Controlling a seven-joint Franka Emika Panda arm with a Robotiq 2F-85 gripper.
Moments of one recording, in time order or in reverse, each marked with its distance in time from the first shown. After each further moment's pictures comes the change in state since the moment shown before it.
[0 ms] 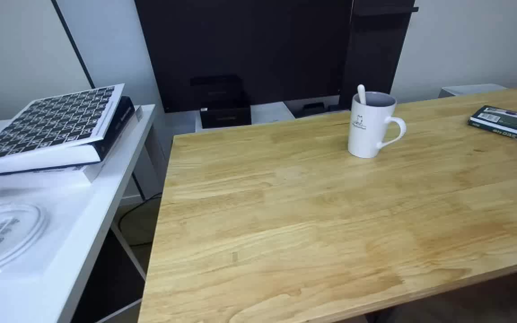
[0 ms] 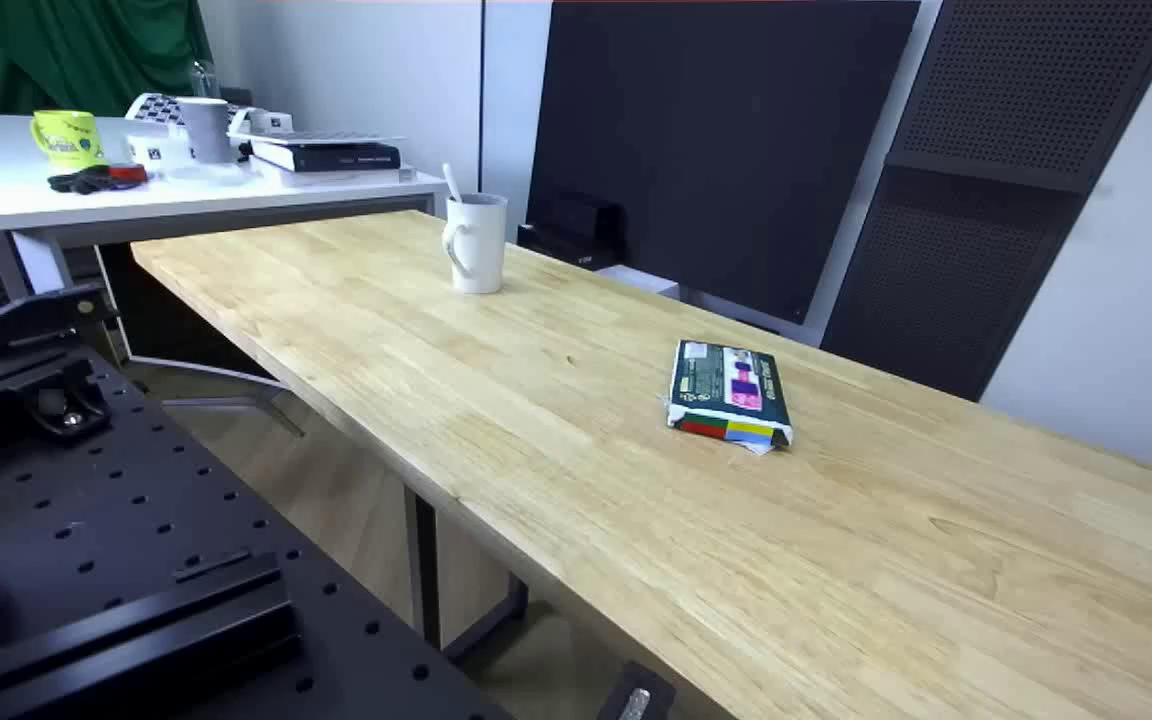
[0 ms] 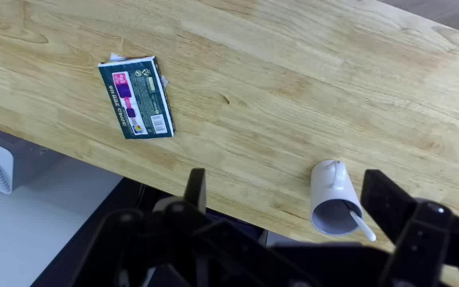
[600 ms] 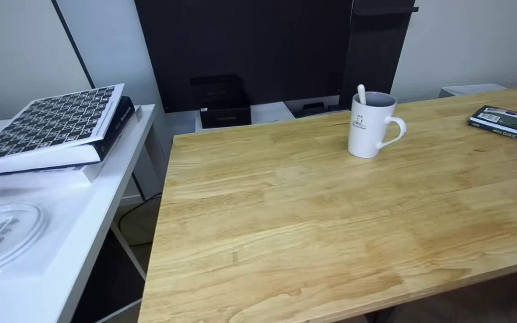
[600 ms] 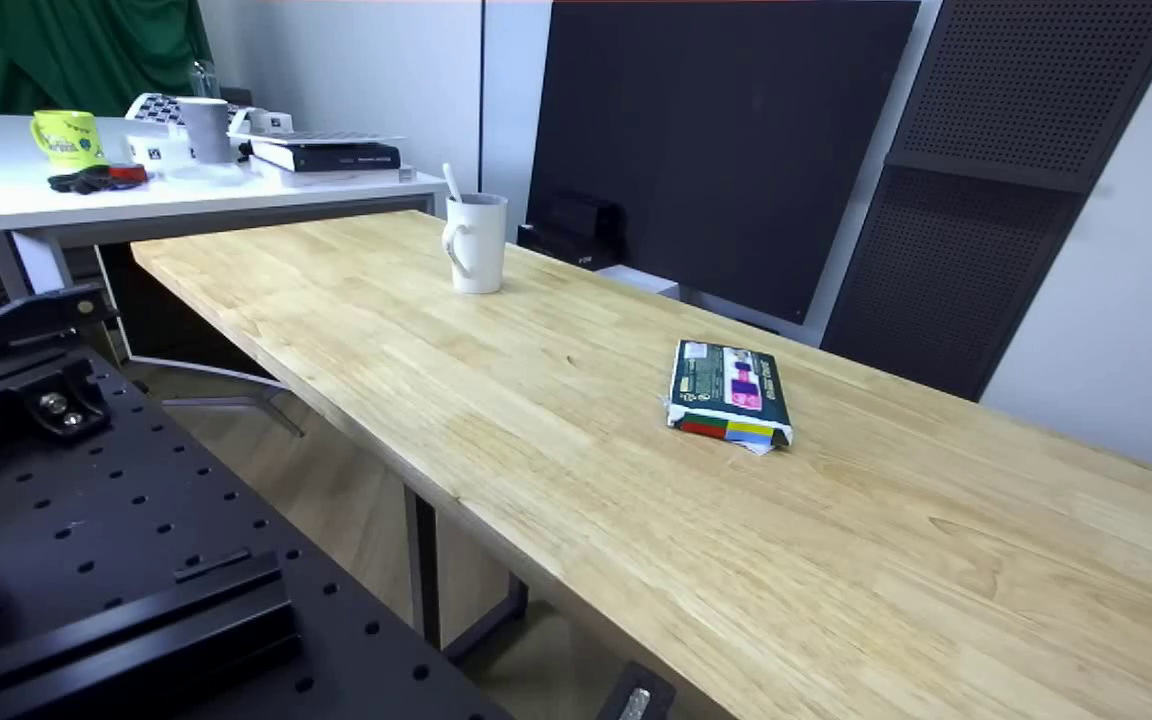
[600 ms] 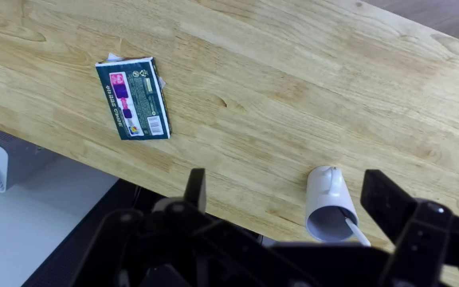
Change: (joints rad) arm 0.013 0.017 0.001 0.000 -0.009 0.002 -0.004
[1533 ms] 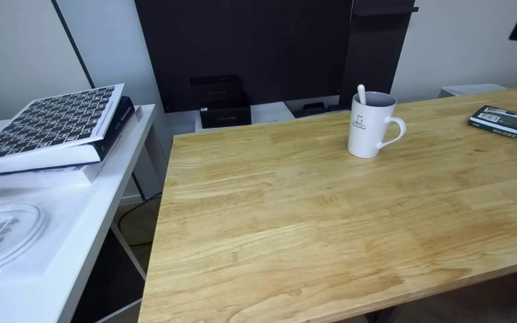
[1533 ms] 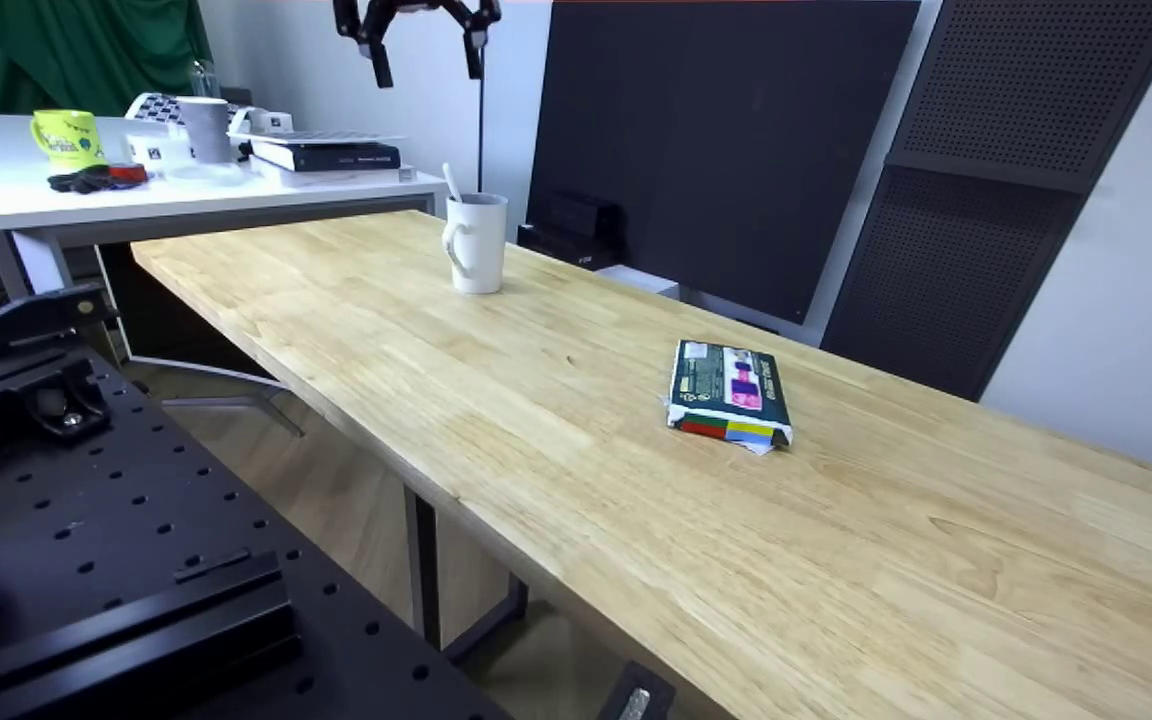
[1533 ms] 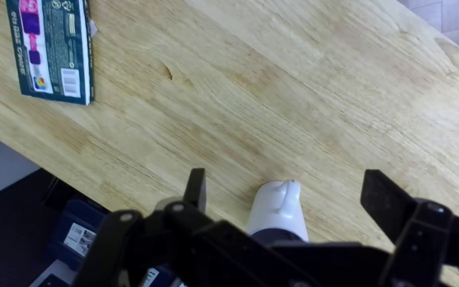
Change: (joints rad) arm 0.047 0.551 0.019 0.240 -0.143 0.174 -0.020
